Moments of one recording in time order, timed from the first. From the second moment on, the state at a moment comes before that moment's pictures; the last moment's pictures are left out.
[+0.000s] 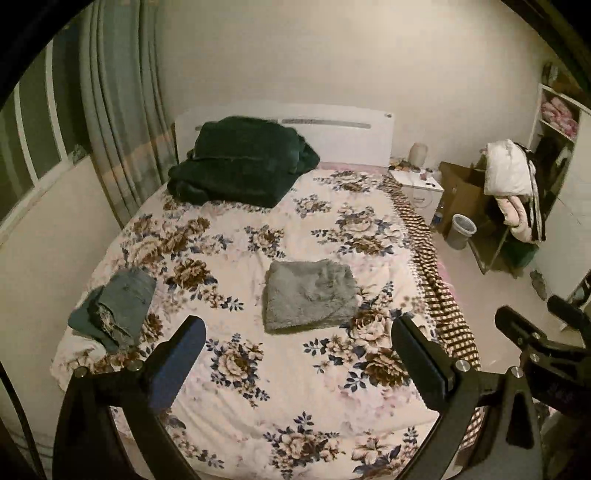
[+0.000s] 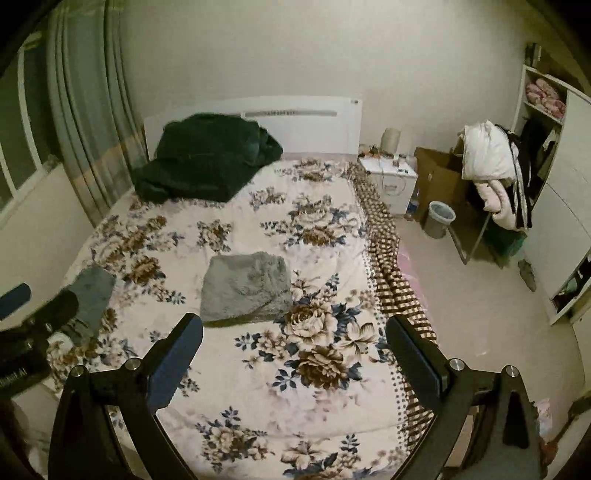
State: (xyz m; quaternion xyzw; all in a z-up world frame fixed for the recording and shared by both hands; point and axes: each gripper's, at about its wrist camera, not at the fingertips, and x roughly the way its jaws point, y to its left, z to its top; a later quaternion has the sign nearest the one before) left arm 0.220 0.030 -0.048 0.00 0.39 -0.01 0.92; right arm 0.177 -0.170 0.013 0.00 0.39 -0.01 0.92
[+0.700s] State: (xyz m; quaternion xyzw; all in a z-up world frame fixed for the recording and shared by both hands) left arm 0.161 0.053 -0.008 -0.01 0.35 0.01 0.94; right arm 0.070 -0.133 0.090 0.00 0.36 0.00 0.93
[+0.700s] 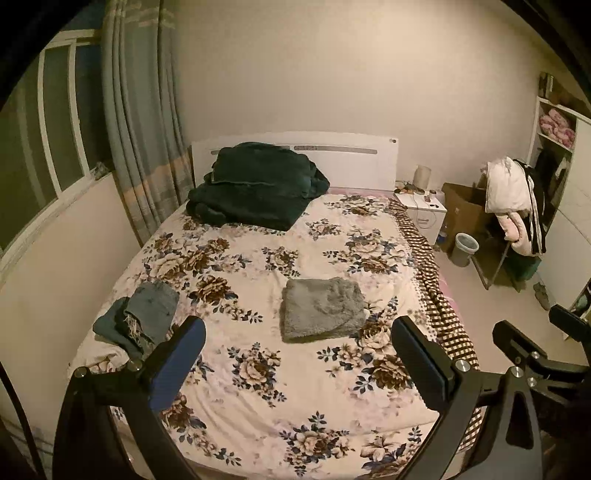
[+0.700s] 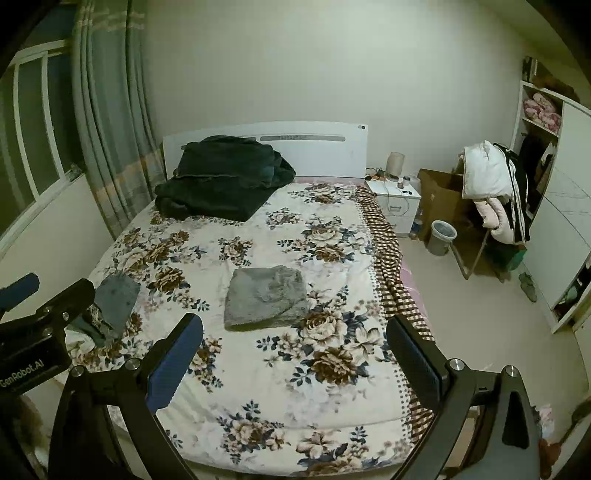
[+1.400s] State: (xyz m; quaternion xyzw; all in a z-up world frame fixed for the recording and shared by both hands) left arm 0.198 0.036 -0.026 0.01 0.36 0.03 0.93; right arm 0.154 -0.163 0.060 0.01 0.36 -0.04 0.93
